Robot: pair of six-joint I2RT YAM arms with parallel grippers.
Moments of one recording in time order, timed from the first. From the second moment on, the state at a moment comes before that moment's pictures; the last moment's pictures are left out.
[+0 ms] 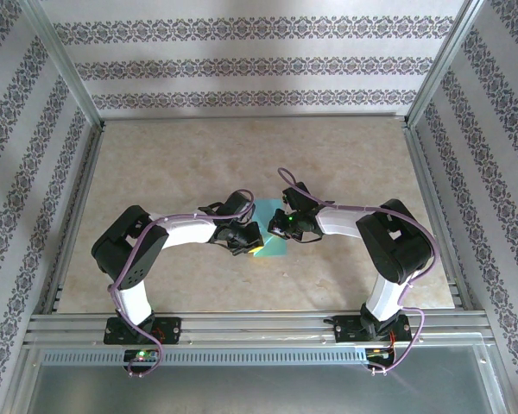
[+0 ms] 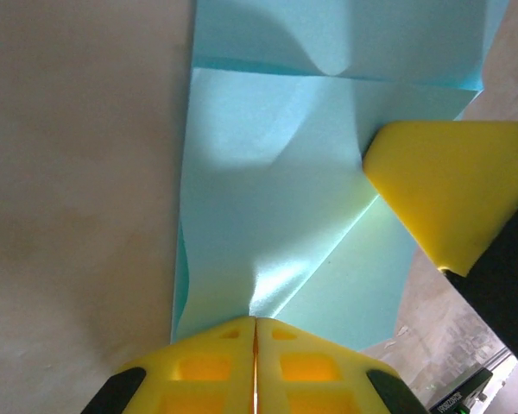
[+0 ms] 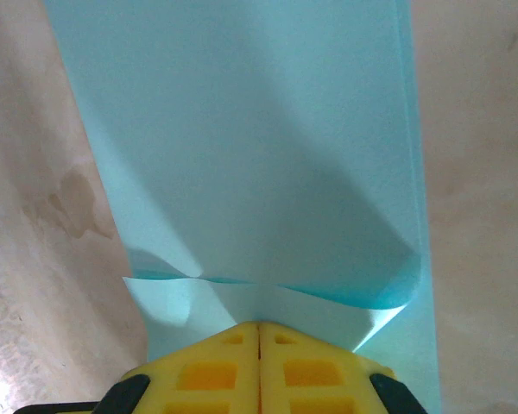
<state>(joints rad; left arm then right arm) -0.69 1.79 0.94 -0.23 0.40 -1.05 0.54 1.77 0.85 -0.13 -0.38 0.89</state>
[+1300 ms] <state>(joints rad) -0.69 1.81 0.94 -0.23 0.40 -1.04 0.60 1.70 0.81 -0.10 -0.41 0.86</state>
